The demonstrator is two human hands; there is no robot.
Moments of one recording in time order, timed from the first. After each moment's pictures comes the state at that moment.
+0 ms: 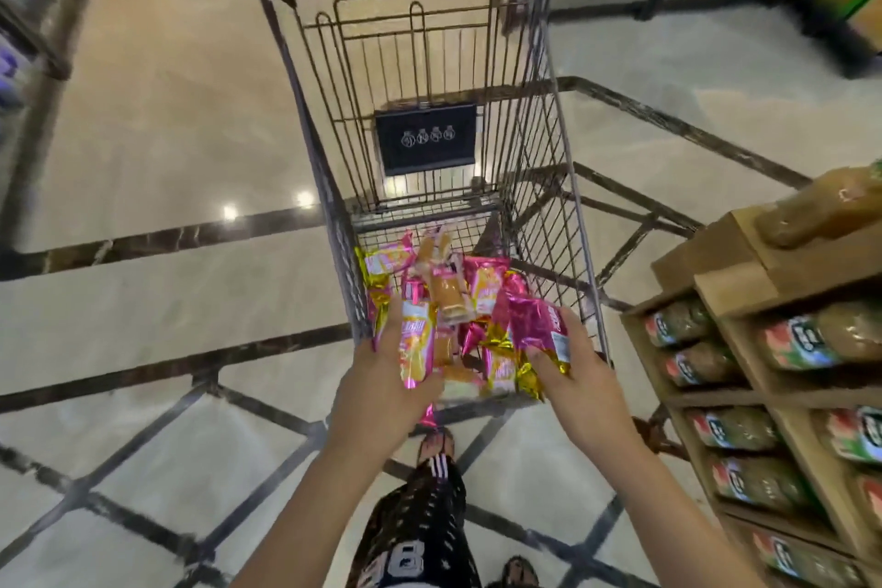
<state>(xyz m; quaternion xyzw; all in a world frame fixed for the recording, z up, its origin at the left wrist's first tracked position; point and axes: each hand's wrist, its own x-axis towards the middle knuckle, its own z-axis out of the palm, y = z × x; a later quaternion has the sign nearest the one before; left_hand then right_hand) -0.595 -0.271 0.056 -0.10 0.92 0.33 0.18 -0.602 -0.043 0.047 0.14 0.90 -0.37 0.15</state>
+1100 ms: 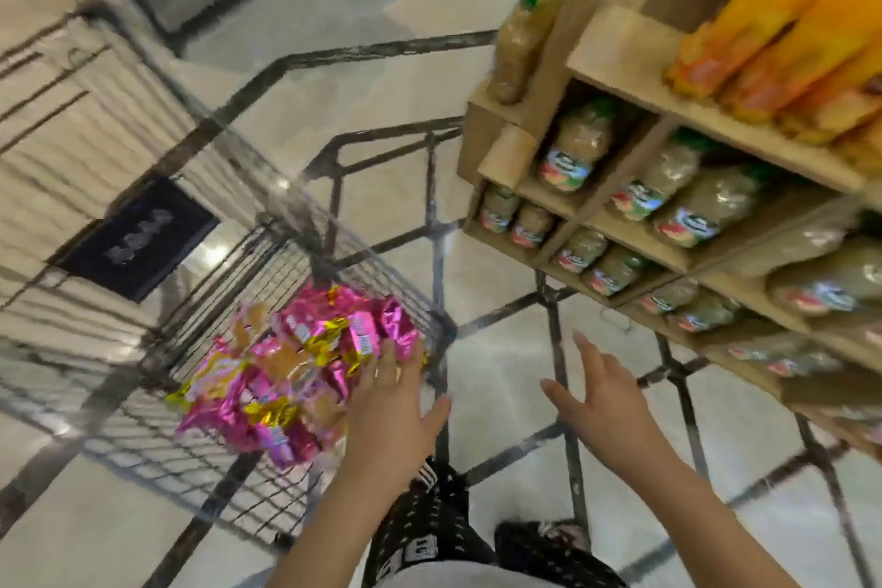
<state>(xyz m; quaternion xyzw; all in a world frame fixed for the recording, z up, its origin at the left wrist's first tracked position) -0.615 -0.119 0.042 0.32 0.88 0.11 0.33 -0.454 0.060 0.058 0.46 0.82 -0.31 0.15</state>
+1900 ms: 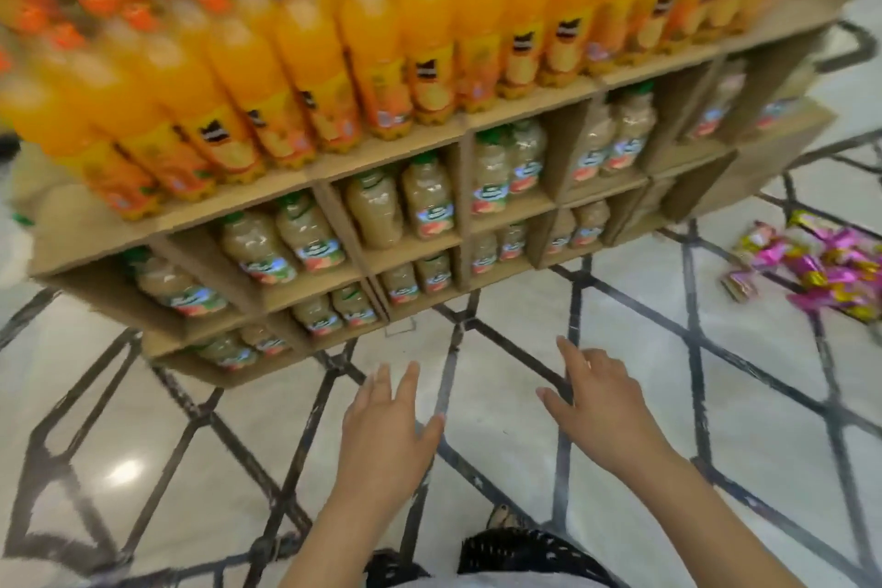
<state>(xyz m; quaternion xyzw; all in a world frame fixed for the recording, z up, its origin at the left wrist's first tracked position) -0.238 0.145 0.089 0.67 0.68 -0.07 0.27 0.002 0.146 0.077 0.73 0.63 -0.27 0.01</state>
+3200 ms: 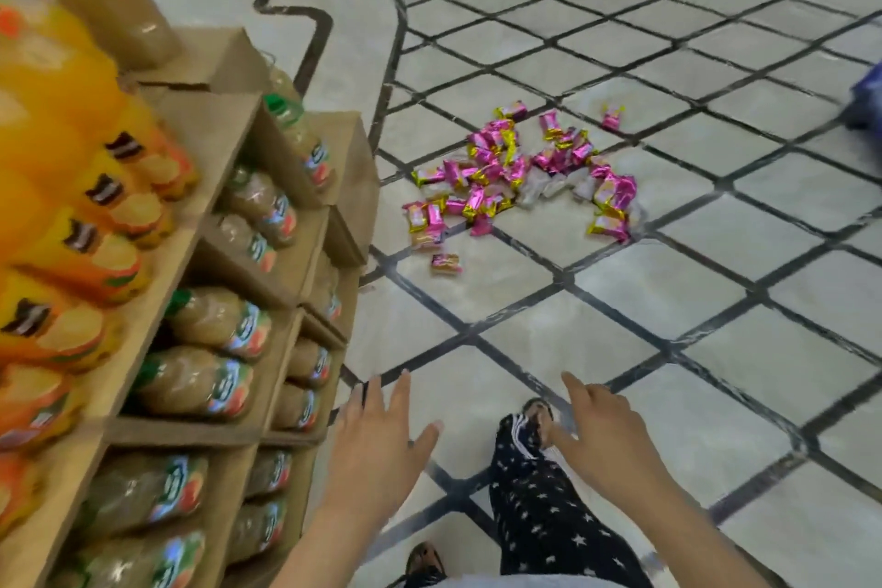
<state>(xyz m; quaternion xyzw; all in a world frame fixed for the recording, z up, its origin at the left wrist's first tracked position) 0.268 0.451 0.062 0.94 0.21 -0.25 0.14 0.360 0.217 0.038 0.94 0.15 -0.29 -0.08</state>
